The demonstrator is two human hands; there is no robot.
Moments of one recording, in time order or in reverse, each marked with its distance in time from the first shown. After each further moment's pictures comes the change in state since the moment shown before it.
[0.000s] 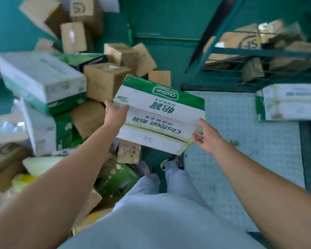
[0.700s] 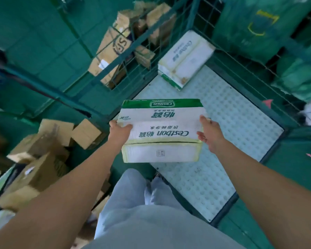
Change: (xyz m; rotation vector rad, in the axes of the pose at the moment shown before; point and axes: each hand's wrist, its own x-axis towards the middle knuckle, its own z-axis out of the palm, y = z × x) left_hand -0.089 0.124 0.408 0.645 -0.486 0.269; right_hand 0.058 0.002 -0.350 0.565 0.424 -0.060
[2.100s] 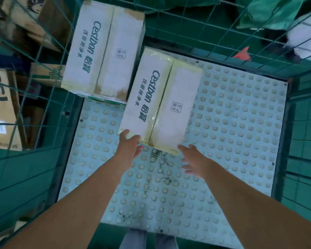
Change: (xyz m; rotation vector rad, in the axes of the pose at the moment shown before) left_hand 0.286 0.099 0.385 0.077 -0.428 -0.189; right_hand 0.366 0.070 0.018 0.133 -0.036 0.554
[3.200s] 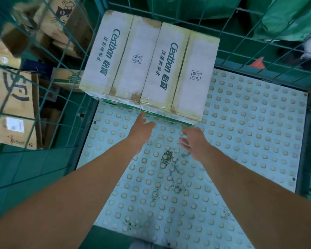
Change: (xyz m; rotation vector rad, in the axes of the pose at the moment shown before) left_hand 0.004 0.043 0.000 0.350 -0.131 0.350; right_hand 0.010 -0.061 0.037 0.352 0.063 -0.239
